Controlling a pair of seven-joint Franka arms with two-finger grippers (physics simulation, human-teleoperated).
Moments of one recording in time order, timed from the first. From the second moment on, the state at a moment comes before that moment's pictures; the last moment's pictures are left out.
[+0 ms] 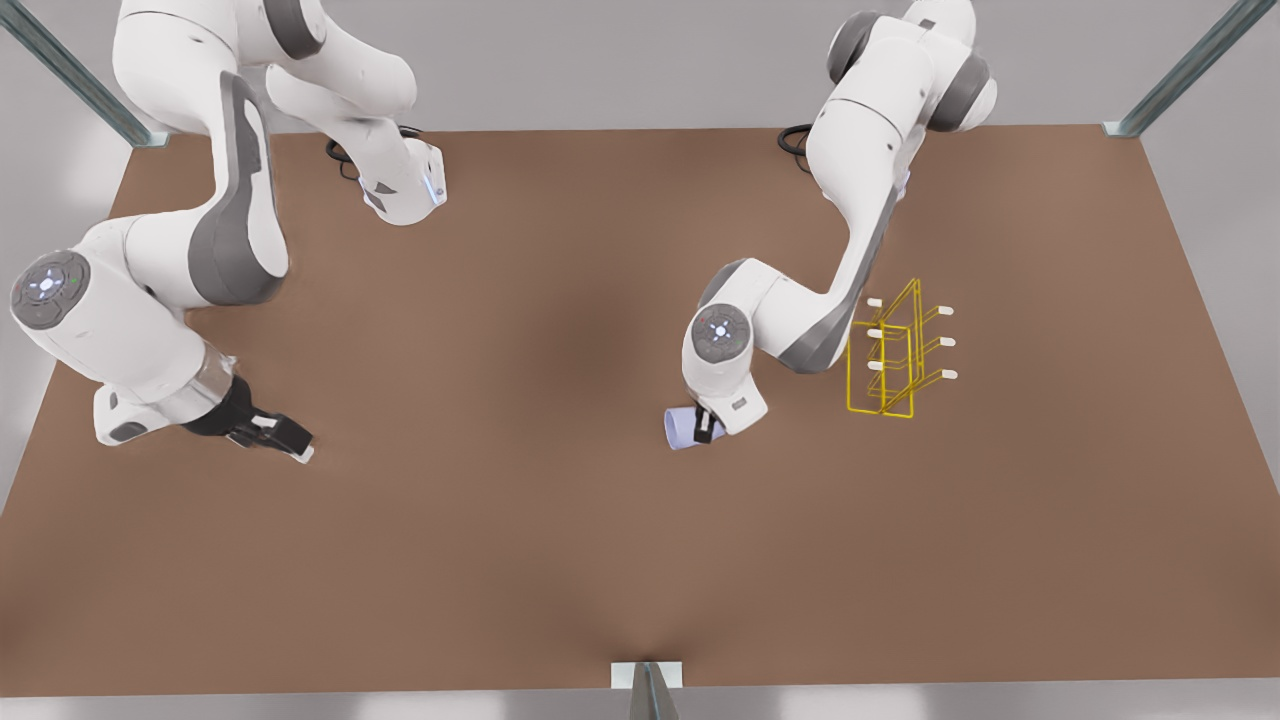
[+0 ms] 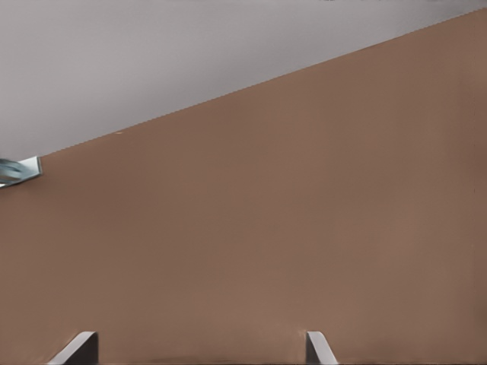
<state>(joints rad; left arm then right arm) -0.66 0.63 0.03 -1.36 0.00 1.91 -2.00 -0.02 0.29 0.06 -1.39 0.03 1.83 0.33</state>
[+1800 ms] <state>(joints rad) -0.68 0.77 0.04 -1.29 0.19 2.00 -2.62 -0.11 0.16 0.06 -1.56 -0.03 1.69 0.04</state>
